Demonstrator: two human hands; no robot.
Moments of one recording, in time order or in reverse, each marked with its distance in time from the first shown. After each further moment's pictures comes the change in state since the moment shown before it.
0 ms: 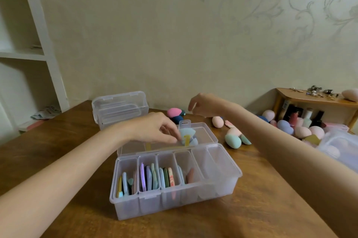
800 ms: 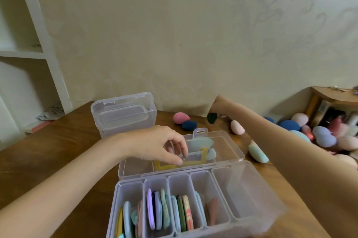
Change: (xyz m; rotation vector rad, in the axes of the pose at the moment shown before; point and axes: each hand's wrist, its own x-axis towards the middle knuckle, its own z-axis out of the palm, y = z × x) left_hand 0.021 -0.041 -0.004 0.000 -0.105 -0.052; right_hand 0.114 0.054 0.048 0.314 -0.004 0.388
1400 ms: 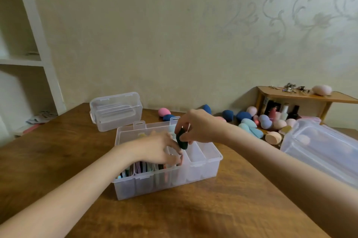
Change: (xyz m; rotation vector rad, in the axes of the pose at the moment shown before) left_hand -0.035 0.061 0.058 0.217 0.044 -0.118; right_hand -0.242 -0.012 -0.027 -0.206 -0.100 -0.522
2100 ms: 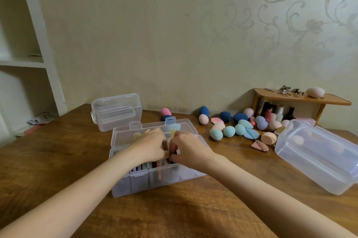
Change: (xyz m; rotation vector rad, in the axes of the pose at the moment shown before) left_hand -0.001 0.006 0.013 0.019 0.270 -0.207; right_hand -0.010 -0.007 0.054 -0.074 0.047 -0.057
